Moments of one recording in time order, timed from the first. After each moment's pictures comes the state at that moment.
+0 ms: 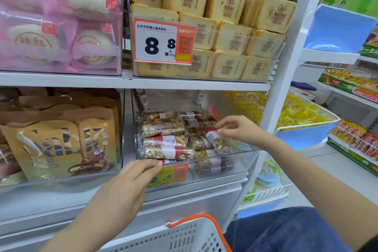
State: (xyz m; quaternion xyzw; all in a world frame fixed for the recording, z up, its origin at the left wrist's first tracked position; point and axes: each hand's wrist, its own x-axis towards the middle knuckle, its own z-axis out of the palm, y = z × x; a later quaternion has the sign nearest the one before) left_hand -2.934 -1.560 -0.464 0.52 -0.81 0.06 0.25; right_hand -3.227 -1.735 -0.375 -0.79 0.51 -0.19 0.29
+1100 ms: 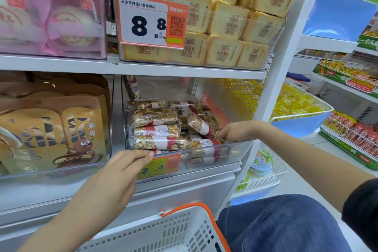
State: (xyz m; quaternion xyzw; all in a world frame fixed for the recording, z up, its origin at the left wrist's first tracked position) left_hand -2.936 -1.561 -0.464 0.52 -0.81 0.02 0.28; right_hand -3.232 -1.757 -0.390 -0.77 0.57 0.19 0.23
